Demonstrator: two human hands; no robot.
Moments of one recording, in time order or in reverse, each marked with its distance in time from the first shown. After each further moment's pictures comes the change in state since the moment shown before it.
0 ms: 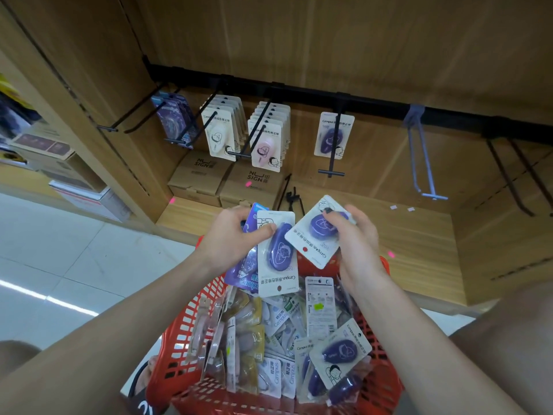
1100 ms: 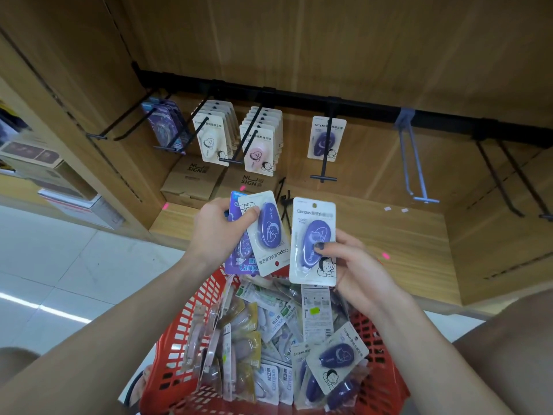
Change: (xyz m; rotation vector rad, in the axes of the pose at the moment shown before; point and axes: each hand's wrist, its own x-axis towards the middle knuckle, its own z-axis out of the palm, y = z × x) left_hand 0.013 0.008 -0.004 -0.065 0.177 -0.087; right_hand 0.000 0.005 -0.038 0.050 -0.559 0.155
